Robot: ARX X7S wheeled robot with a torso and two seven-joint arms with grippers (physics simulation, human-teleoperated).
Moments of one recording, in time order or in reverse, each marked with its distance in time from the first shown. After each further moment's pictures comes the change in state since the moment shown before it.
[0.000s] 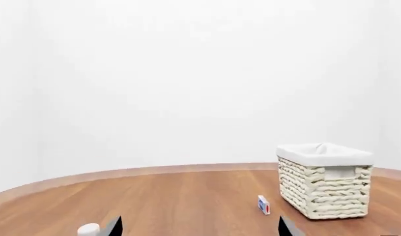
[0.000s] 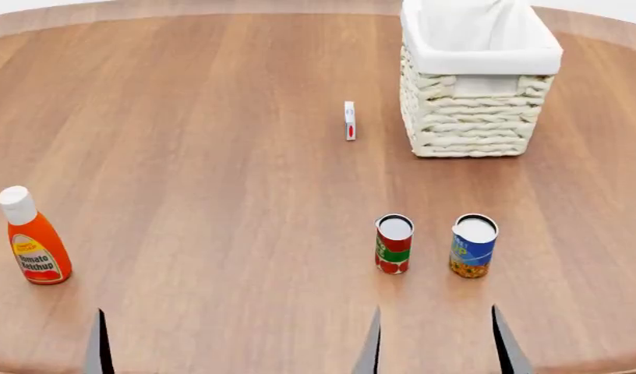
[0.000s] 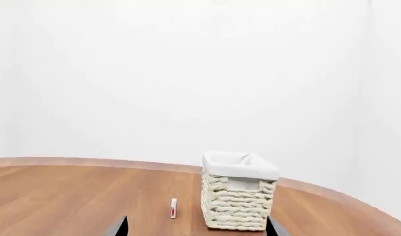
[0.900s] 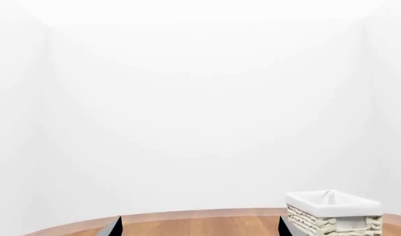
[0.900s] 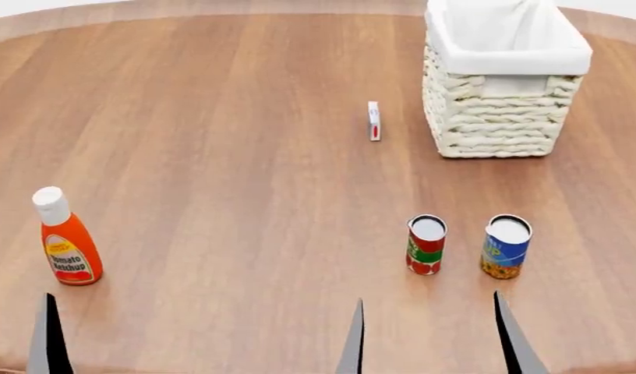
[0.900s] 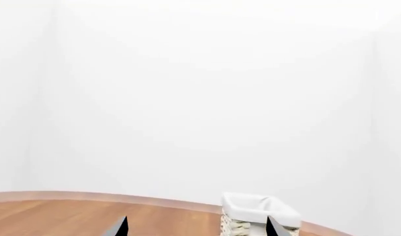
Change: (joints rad) left arm 0.066 -0.064 0.023 0.274 -0.010 -0.040 -0.061; right arm -0.049 0.065 -0.065 -0.235 -0.017 0.050 0.040
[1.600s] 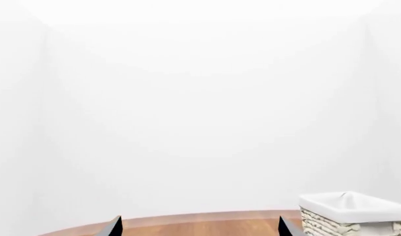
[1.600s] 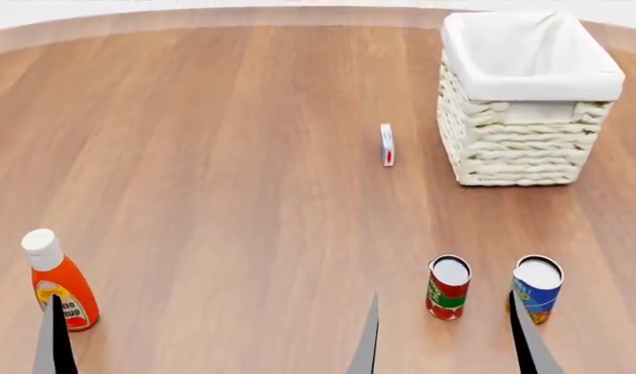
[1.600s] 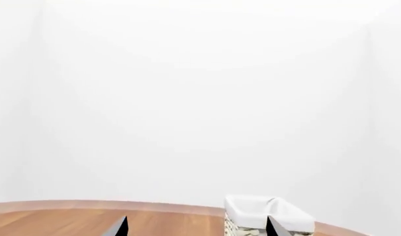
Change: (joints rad) left arm -0.006 -0.026 0.026 -0.018 0.003 0.014 -0.030; right arm 0.009 0.014 0.009 0.002 0.046 0.005 0.043
